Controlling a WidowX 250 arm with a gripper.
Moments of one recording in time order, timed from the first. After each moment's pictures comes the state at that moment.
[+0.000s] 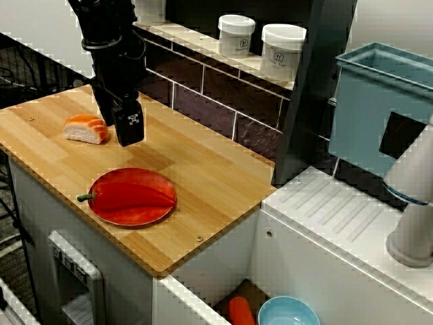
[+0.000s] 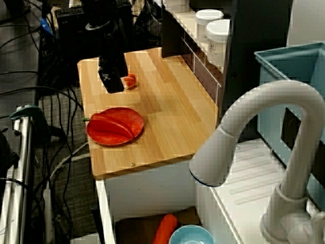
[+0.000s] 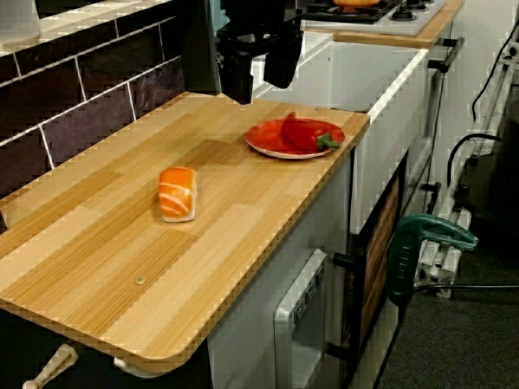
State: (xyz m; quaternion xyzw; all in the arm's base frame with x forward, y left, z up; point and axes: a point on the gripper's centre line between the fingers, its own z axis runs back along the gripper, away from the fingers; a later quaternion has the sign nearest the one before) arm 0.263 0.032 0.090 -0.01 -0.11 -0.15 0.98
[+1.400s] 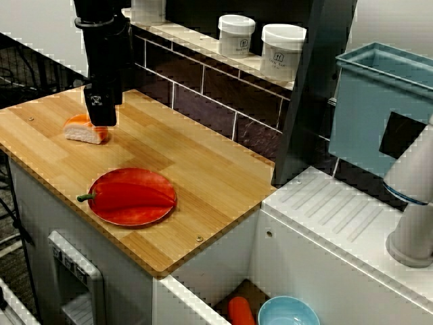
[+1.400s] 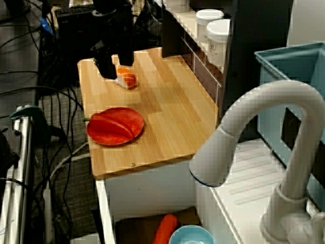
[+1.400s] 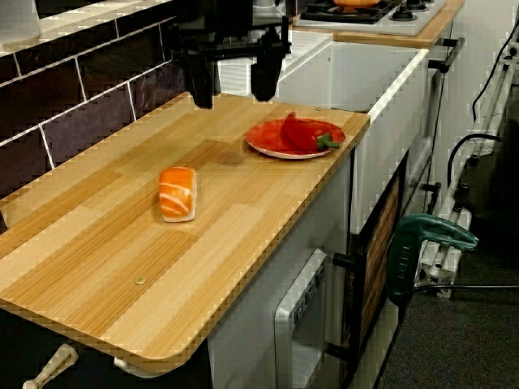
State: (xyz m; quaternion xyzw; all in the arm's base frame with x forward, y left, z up) arm 0.269 0.069 0.093 0.01 -0.05 -0.39 0.92
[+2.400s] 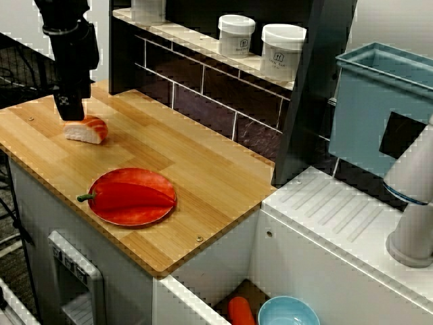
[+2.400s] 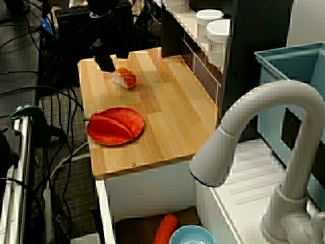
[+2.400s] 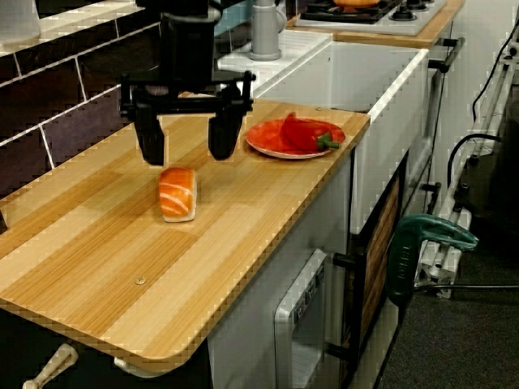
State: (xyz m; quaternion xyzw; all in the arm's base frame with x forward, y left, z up) arm 0.271 0.140 0.073 0.06 -0.07 -0.37 0.92
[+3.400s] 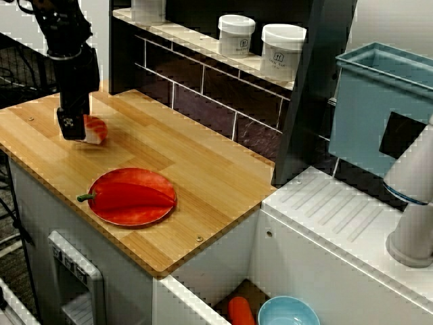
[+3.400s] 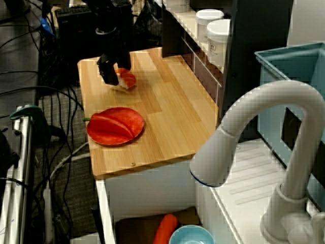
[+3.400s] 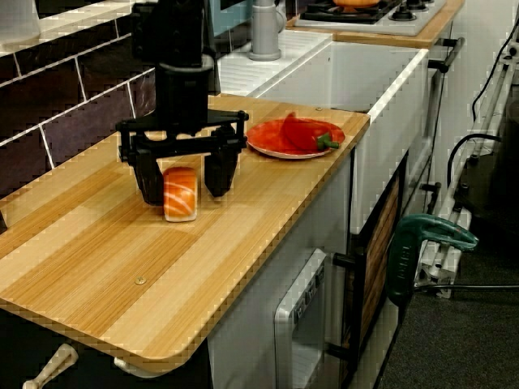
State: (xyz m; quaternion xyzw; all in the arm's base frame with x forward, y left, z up) arm 0.273 0.145 0.039 0.05 -0.05 -0.34 0.94
